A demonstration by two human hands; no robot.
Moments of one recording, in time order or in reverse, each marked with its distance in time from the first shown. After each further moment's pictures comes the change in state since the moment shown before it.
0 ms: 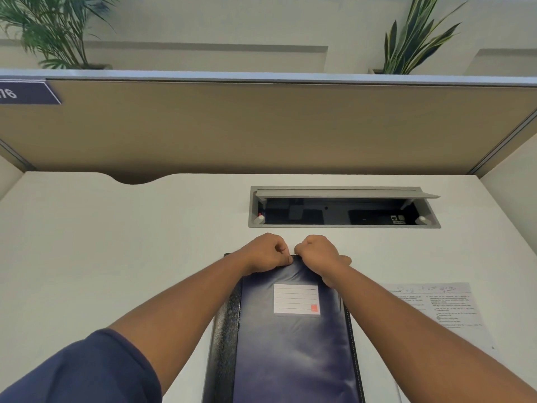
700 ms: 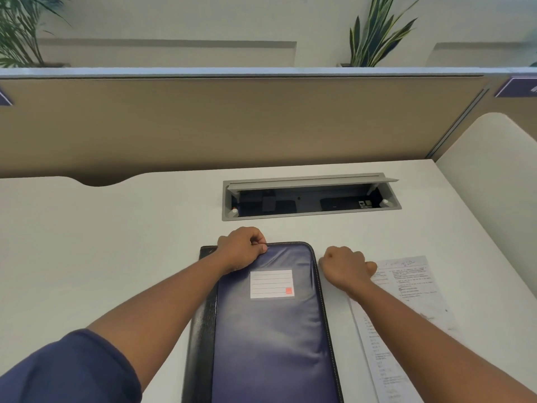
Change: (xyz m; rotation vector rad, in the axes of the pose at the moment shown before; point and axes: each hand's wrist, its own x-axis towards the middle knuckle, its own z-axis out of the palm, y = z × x) left_hand -0.007 0.007 0.017 0.181 0.195 -0.018; right_hand -0.027 0.104 -0.048 -0.343 0.122 0.044
